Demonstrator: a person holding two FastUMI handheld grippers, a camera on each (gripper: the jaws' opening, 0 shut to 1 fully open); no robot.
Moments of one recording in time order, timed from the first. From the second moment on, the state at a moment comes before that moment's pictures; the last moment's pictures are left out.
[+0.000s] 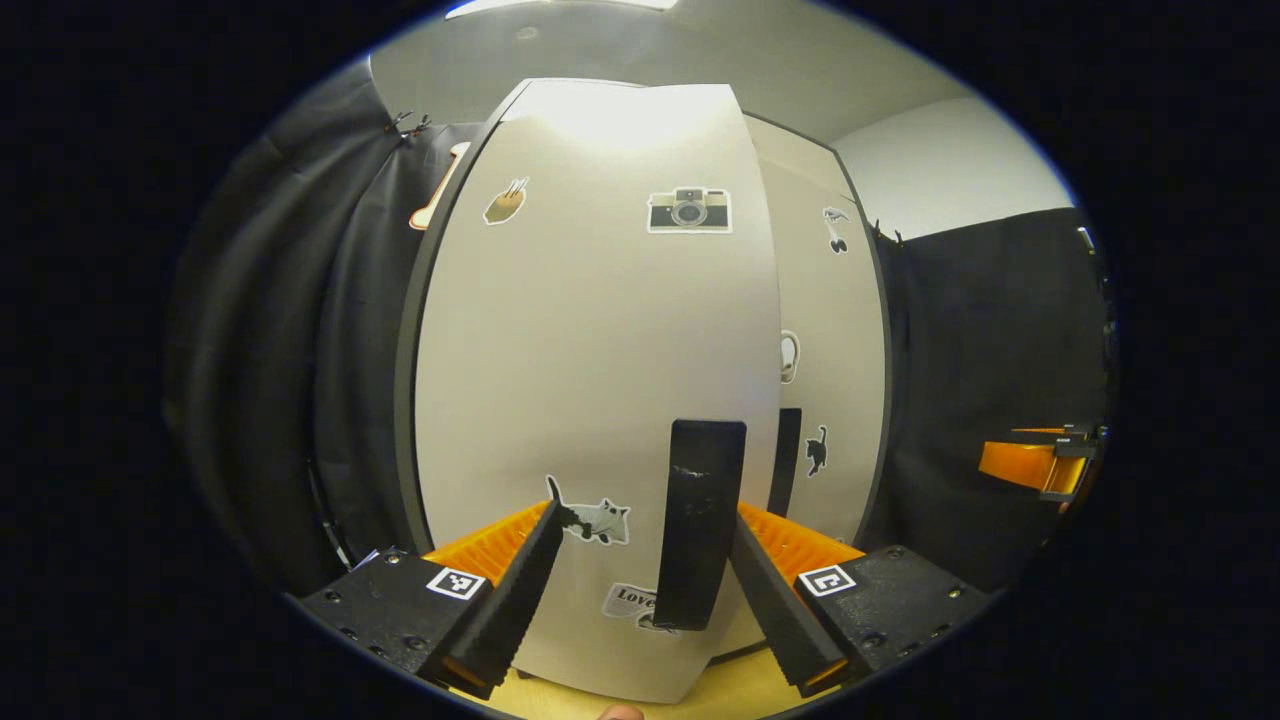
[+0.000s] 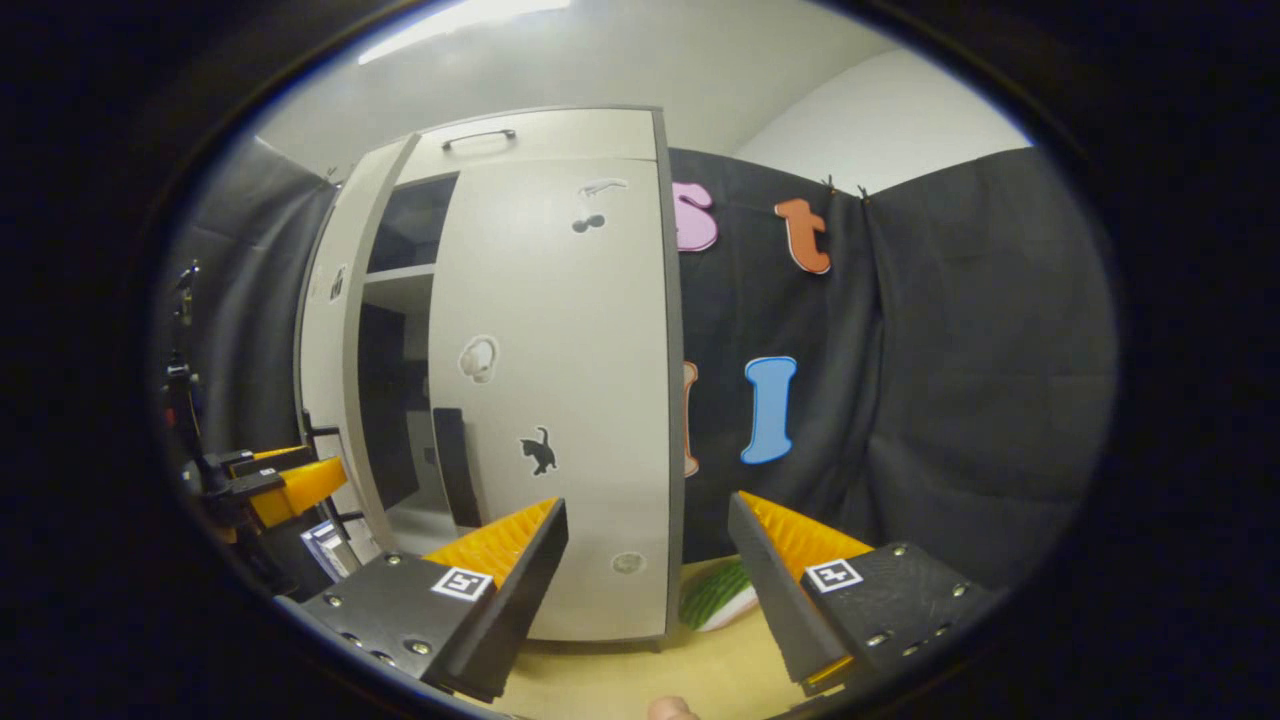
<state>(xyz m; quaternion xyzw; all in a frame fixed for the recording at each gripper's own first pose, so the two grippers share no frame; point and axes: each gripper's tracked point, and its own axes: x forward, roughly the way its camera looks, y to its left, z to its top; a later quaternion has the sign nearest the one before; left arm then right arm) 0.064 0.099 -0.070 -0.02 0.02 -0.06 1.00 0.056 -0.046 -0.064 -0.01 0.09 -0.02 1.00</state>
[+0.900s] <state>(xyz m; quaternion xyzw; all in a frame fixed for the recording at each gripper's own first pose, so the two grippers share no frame) 0.051 0.093 -0.062 -0.01 0.02 -0.04 1.00 0.046 -0.043 -0.071 0.00 0.10 0.00 1.00</state>
